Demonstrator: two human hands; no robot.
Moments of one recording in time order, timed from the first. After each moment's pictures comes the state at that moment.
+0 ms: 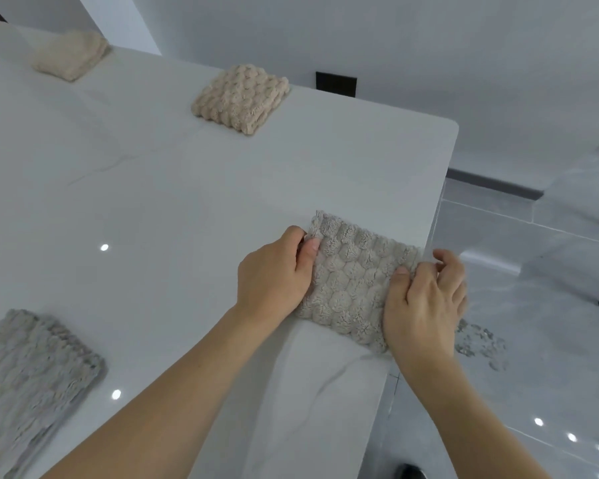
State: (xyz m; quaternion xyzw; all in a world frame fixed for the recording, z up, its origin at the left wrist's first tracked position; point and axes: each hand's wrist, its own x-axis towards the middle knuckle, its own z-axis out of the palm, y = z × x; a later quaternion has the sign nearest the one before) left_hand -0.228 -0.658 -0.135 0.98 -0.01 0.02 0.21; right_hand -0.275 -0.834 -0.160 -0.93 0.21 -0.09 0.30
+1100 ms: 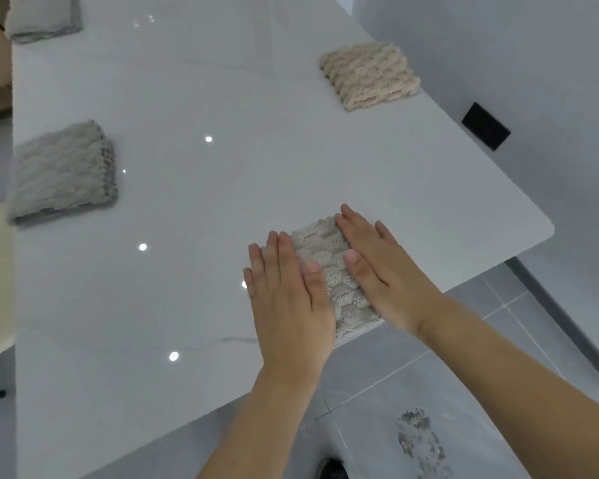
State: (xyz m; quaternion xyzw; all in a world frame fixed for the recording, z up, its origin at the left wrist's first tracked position) left_hand -0.276 -0.805 -0.149 0.83 0.44 0.17 0.31; right_hand -0.139 -0.883 -0.134 -0.78 -0.53 0.20 0.25
